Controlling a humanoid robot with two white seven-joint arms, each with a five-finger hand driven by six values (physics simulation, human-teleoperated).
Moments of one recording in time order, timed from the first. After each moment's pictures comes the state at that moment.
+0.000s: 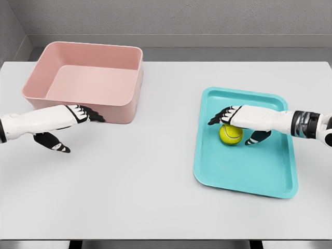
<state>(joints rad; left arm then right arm) -0.62 1.07 -0.90 -1.53 -0.07 -0.61 -0.30 -0.58 -0.79 0.70 -1.39 0.34 -0.61 0.50</state>
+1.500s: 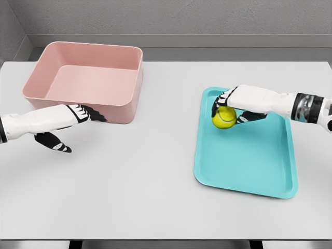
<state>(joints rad) -0.61 1.07 -0.88 -1.53 -0.06 -0.61 -0.30 -0.63 -0.76 0.63 -1.44 0.30 -0.61 0.50</state>
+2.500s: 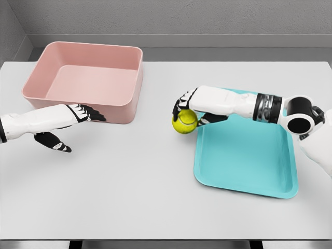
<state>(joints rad) -0.61 1.07 -0.88 -1.53 -0.06 -0.61 -0.30 -0.65 -0.57 0.66 -1.46 0.30 -0.61 0.51</state>
